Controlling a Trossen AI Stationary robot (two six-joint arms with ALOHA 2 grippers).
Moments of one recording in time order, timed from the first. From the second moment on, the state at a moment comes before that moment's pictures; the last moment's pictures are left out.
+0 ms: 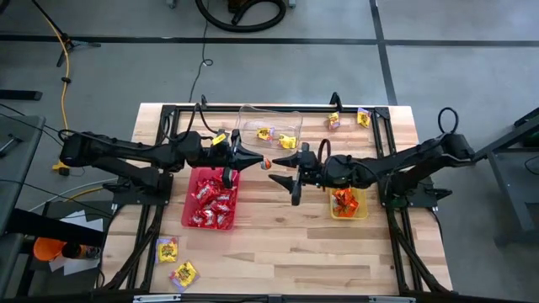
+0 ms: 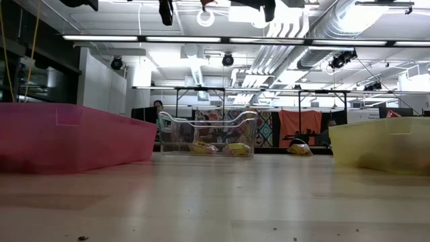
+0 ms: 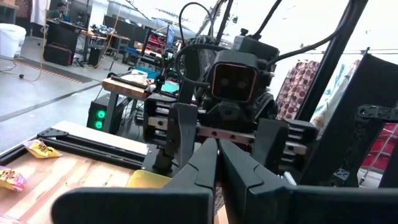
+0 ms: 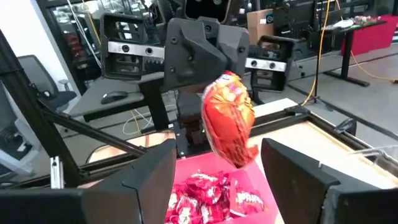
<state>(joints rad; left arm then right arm) 0.02 1.18 0.73 0.58 0.05 -0.31 0.19 1.40 0.95 0.39 0.36 0.21</state>
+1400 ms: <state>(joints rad) 0.02 1.18 0.73 0.59 0.01 -0.32 0.18 1.49 1.10 0.28 0.42 0.12</state>
